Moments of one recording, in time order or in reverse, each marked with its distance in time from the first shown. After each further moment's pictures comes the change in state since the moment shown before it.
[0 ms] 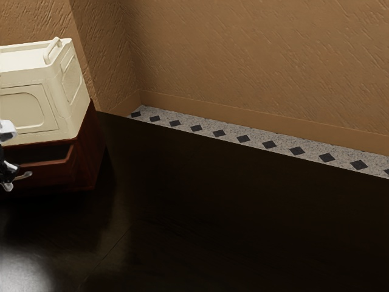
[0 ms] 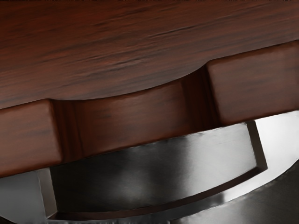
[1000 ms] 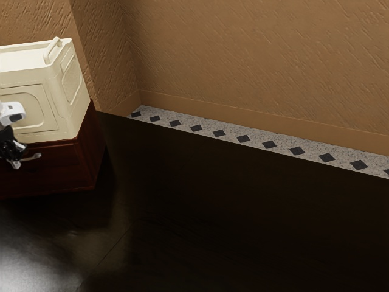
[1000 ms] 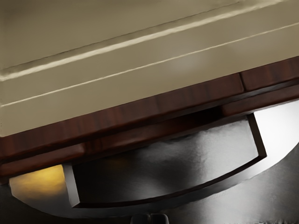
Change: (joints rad) arm -0.002 0.234 -0.006 0.266 -0.083 -0.006 0.092
